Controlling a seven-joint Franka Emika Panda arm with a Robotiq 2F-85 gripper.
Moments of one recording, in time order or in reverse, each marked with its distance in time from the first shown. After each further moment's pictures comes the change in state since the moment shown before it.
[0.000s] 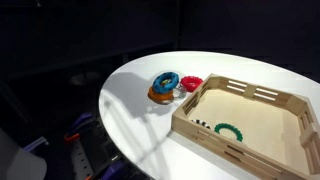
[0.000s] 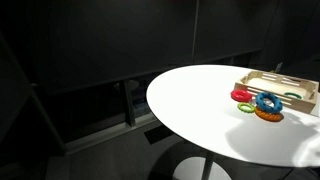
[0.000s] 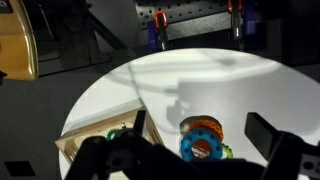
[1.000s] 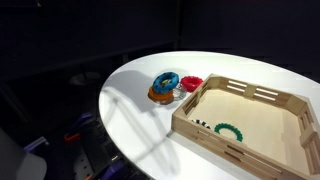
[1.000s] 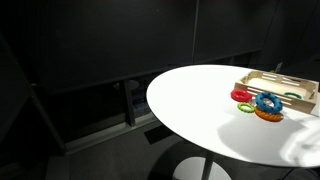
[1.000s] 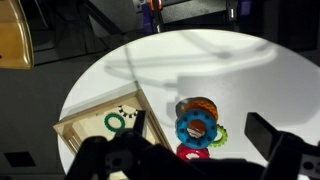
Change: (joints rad) arm 0.000 0.060 0.000 0.058 0.000 0.052 0.020
